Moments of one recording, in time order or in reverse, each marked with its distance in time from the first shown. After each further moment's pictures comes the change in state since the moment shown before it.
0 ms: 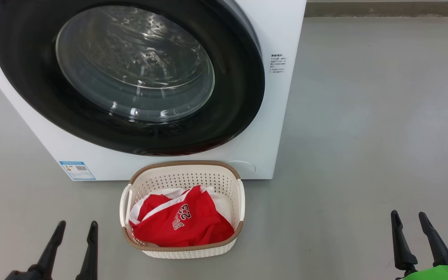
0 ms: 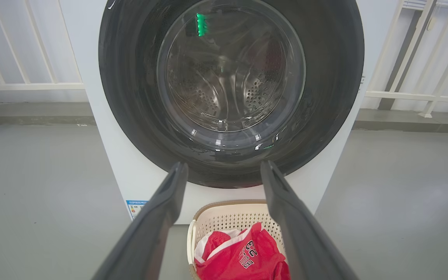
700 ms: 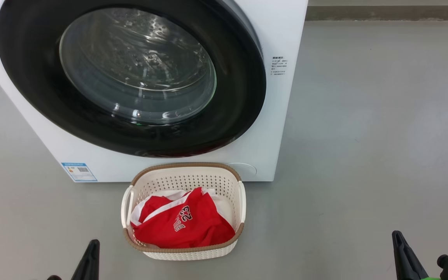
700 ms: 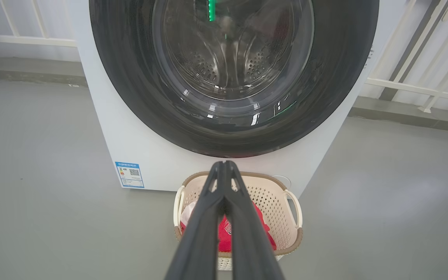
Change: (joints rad) left arm 0.020 -0.058 -0.023 0.086 -0.015 0.001 0.018; right arm 0.017 0.041 0.008 0.085 0.009 0.000 0.009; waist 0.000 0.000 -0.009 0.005
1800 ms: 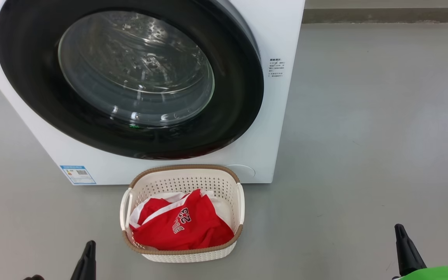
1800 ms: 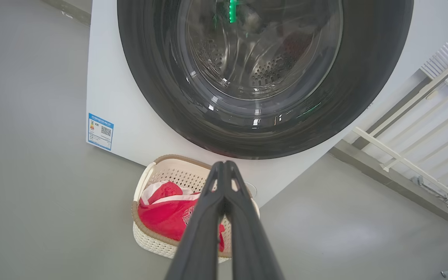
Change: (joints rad) left arm -0.011 -0.013 0.009 0.010 -0.363 0.000 0.090; right arm -0.027 0.000 0.000 -0.018 0.331 0.000 0.097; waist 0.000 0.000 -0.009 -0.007
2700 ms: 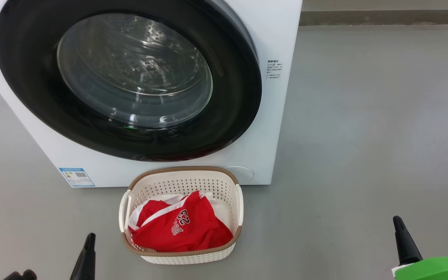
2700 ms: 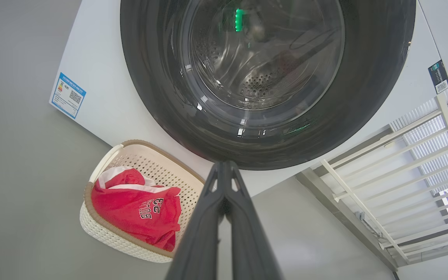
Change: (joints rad) left arm -0.041 -0.014 0.012 0.006 -0.281 0.000 0.079; right arm -0.031 -0.001 0.001 -0.017 0.266 0.000 0.077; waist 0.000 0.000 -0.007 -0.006
